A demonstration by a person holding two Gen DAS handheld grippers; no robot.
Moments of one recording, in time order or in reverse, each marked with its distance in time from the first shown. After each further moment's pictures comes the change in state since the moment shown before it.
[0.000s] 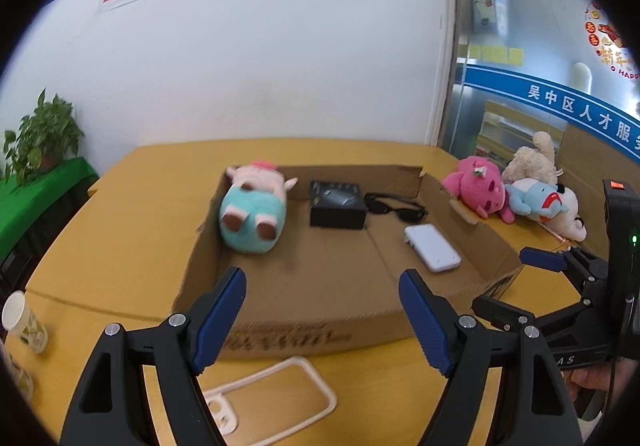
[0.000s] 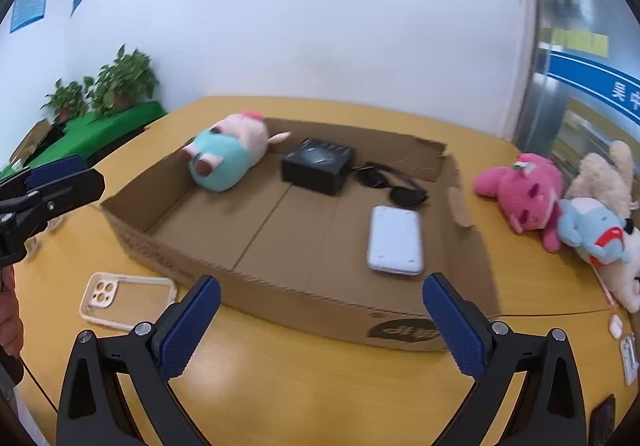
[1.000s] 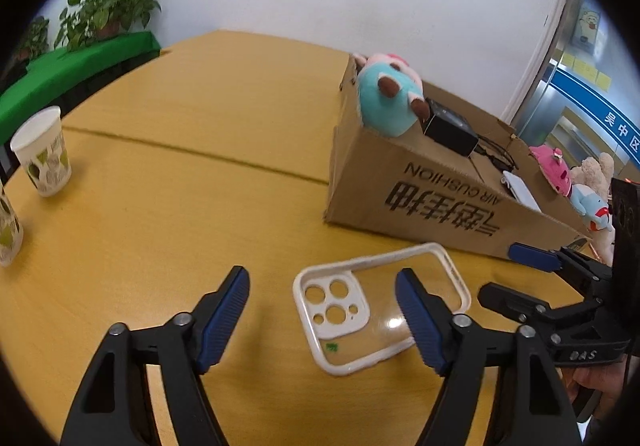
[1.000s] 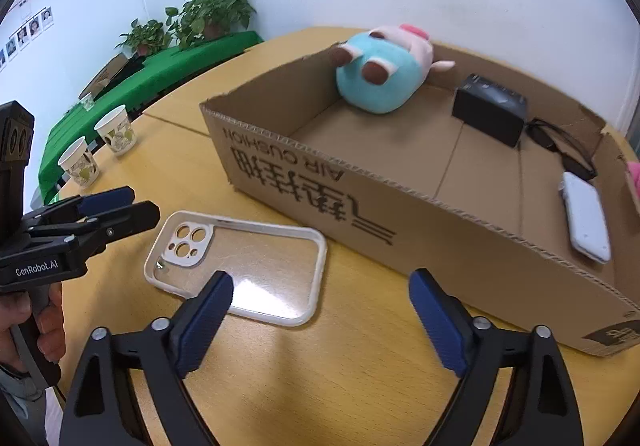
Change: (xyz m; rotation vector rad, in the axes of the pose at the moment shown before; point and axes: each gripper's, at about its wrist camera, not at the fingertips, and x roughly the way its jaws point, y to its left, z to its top) left arm 0.021 0.128 -0.103 -0.293 0.236 0.072; right arm 0.088 0.118 -0.026 -0.141 0.213 0.318
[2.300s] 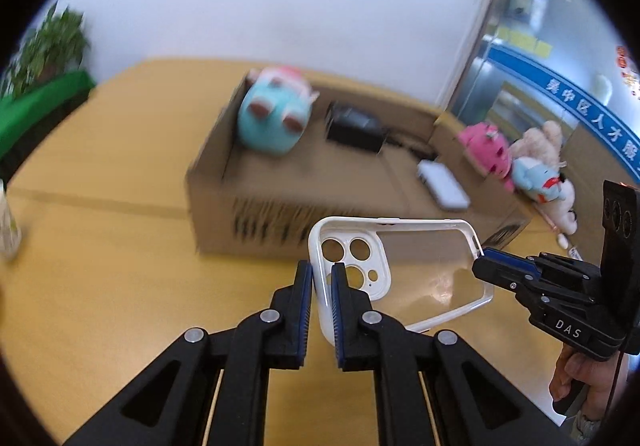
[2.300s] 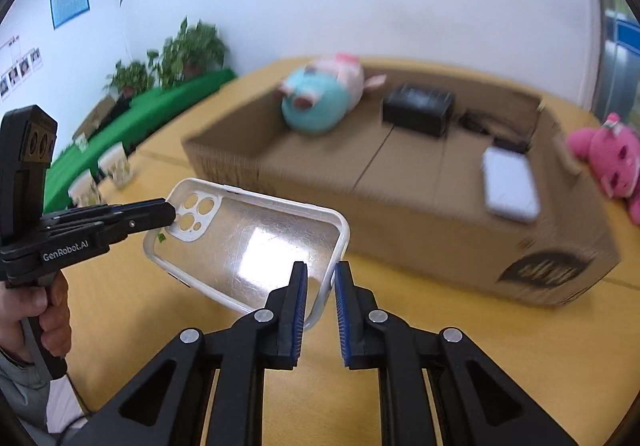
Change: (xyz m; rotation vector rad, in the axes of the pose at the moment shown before) left arm -0.022 -0.099 0.030 0.171 -0.042 -0.153; right arm -0.096 -0.057 -0.037 0.114 -0.151 -0.050
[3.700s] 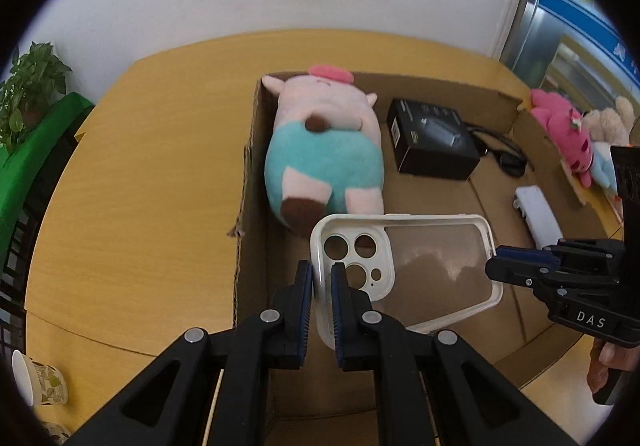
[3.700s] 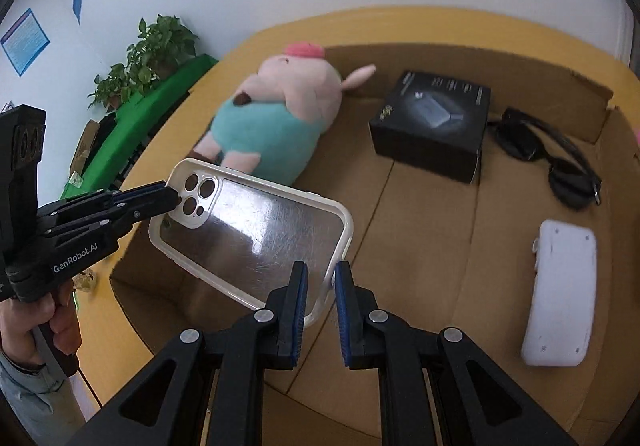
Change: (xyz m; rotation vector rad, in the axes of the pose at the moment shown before) left arm 0.139 0.029 0.123 0.113 0.280 0.193; right arm 0.165 -0.071 0.116 0.163 0.269 0.128
